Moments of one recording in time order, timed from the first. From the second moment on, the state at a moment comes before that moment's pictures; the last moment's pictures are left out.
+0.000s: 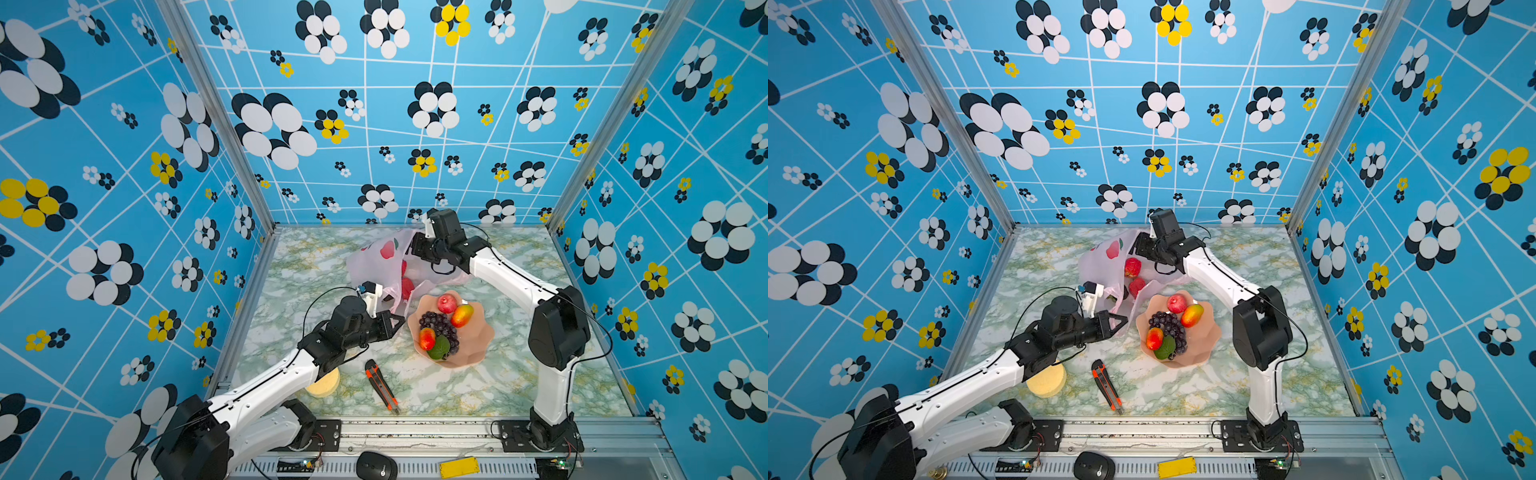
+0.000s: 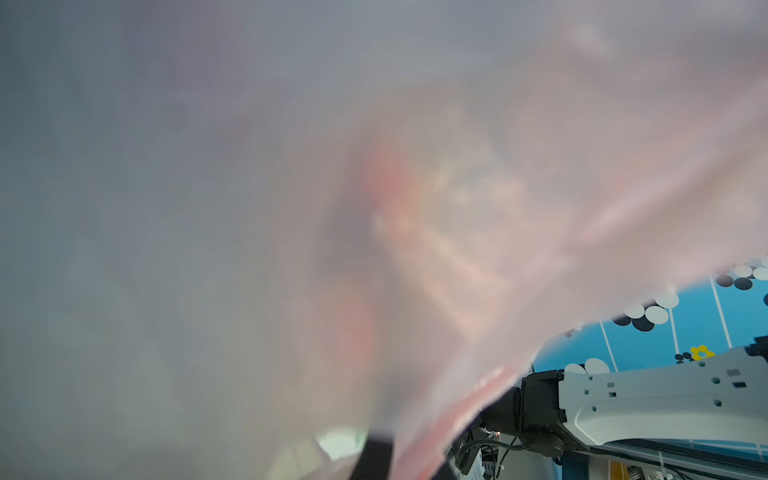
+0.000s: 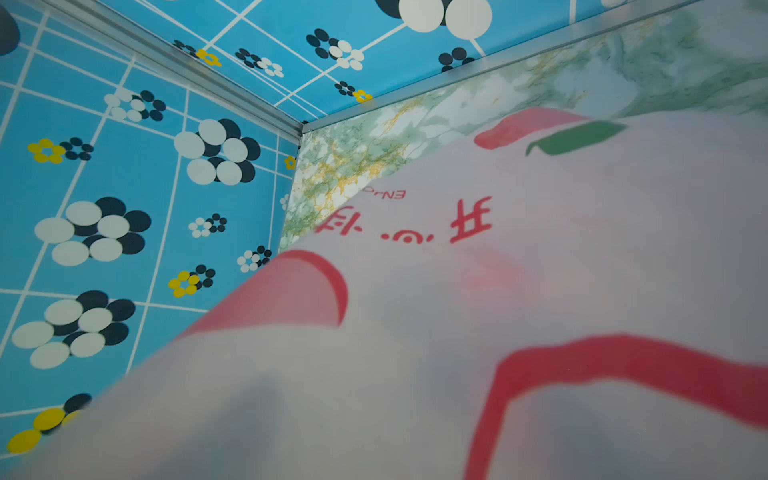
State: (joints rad) left arm -0.67 1.06 0.58 0.04 0.33 -0.89; right arm 0.55 1.90 1.67 -0.39 -0.22 0.67
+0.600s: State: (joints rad) left arm -0.67 1.10 0.58 0.08 0.33 -0.90; right arm 0.55 1.50 1.41 -0.42 -0.38 0.66
